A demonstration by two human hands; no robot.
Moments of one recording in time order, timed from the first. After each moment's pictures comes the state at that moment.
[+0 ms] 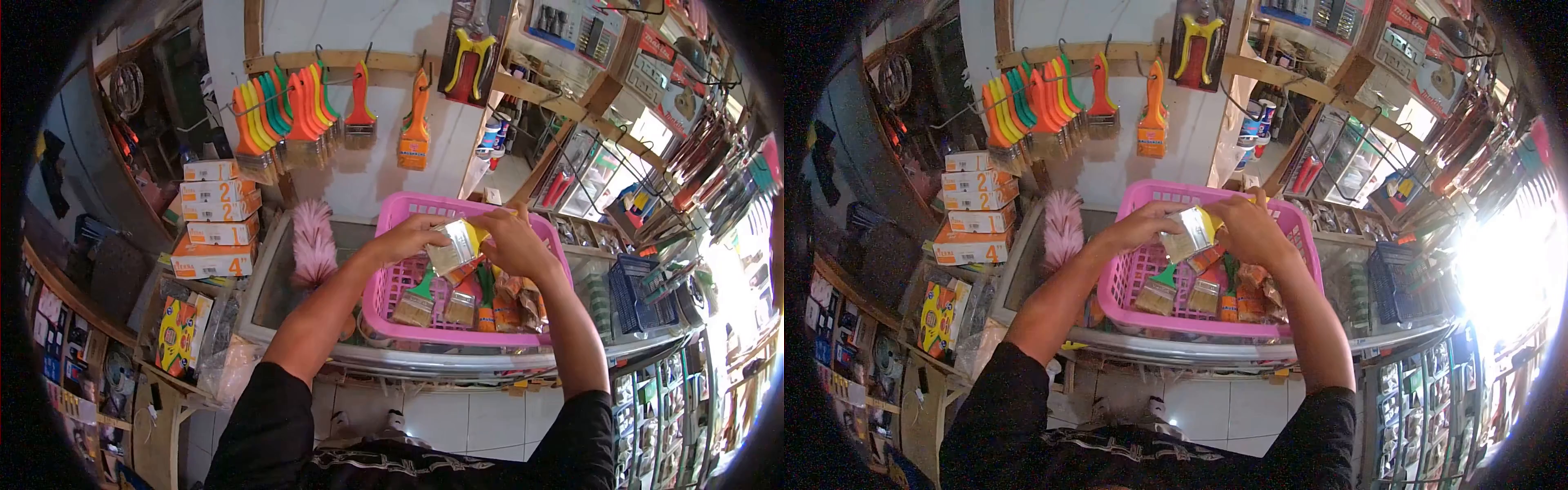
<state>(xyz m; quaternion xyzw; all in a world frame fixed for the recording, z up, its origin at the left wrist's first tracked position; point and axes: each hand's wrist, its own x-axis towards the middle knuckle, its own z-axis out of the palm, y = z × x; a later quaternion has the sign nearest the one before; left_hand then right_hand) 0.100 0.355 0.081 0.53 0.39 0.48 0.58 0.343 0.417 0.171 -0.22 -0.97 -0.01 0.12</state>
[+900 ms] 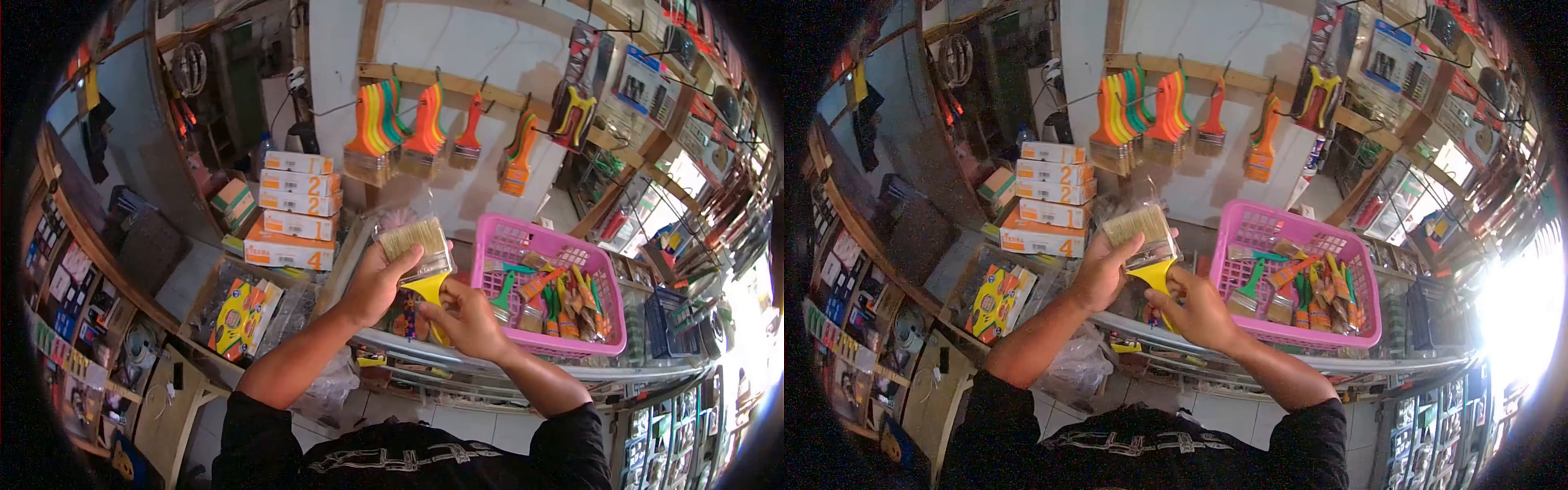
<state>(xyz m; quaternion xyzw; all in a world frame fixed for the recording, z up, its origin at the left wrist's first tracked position) 0.026 0.105 0.153 0.45 0.34 0.71 0.42 0.200 0.198 0.127 -0.10 -0.79 0.55 0.23</state>
